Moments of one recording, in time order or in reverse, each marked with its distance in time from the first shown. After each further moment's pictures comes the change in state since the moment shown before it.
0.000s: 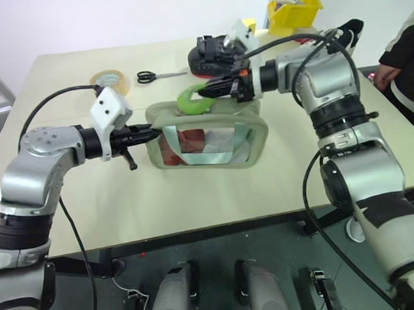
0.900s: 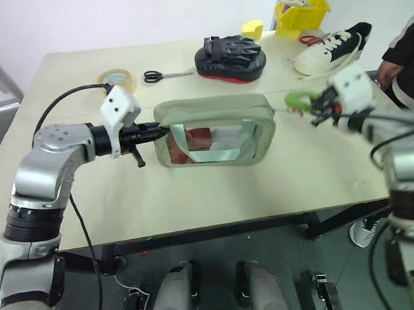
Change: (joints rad) left arm -0.044 -0.048 -0.033 0.036 0.011 0.008 0.005; right arm 0.784 -0.216 -0.312 -0.736 -0.136 0.137 -0.706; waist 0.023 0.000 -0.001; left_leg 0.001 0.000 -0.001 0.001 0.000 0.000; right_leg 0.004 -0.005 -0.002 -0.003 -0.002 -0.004
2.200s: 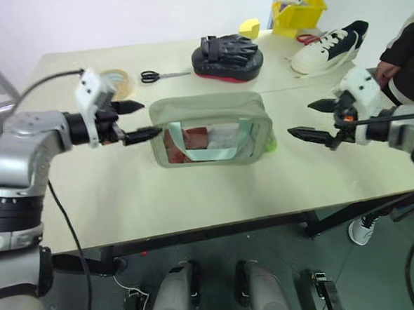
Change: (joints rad) left arm -0.125 0.091 0.075 0.178 -0.063 0.032 -0.094; right arm -0.061 -0.352 -0.026 -0.197 0.473 0.182 0.457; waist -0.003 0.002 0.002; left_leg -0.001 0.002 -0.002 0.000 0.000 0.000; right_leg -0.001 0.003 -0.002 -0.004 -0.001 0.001
